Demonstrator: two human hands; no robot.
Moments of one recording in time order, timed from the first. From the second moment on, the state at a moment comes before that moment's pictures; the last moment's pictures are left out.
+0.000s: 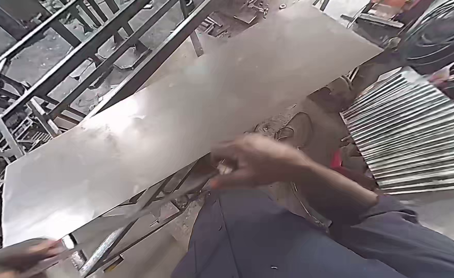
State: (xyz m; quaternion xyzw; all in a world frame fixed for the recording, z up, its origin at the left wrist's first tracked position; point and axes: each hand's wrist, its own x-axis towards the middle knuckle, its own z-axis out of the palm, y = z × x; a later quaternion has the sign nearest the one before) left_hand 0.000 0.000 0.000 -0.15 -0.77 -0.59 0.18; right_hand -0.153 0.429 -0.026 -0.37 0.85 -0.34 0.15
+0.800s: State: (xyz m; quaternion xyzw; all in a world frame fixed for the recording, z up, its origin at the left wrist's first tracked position) left_hand -0.031 0.330 -0.137 0.20 -0.60 -0.77 -0.06; right_hand -0.145 0.554 -0.236 -0.35 0.75 -0.47 0.32
